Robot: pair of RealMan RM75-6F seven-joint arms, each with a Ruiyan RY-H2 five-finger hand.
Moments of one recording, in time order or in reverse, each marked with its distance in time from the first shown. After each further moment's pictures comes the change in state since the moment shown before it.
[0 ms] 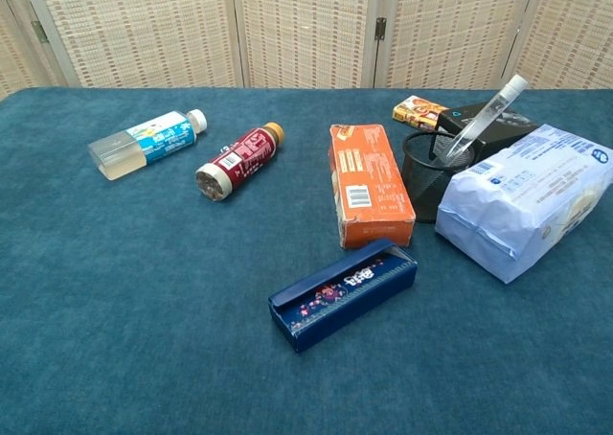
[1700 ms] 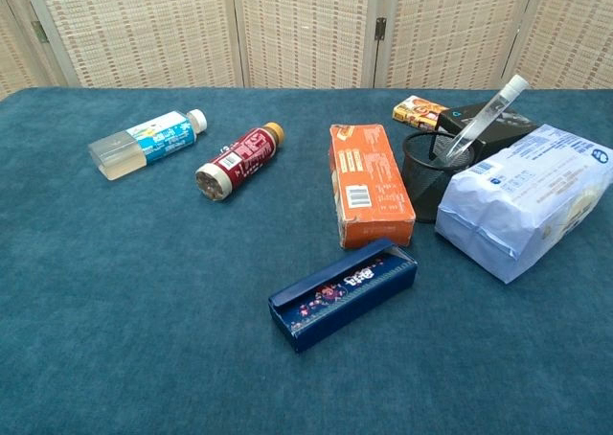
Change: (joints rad) left arm -0.023 0.001 -0.022 -0.004 0.013 0.000 0.020; right arm -0.379 -0.015 -0.176 0.029 -0.372 0.564 -0.010
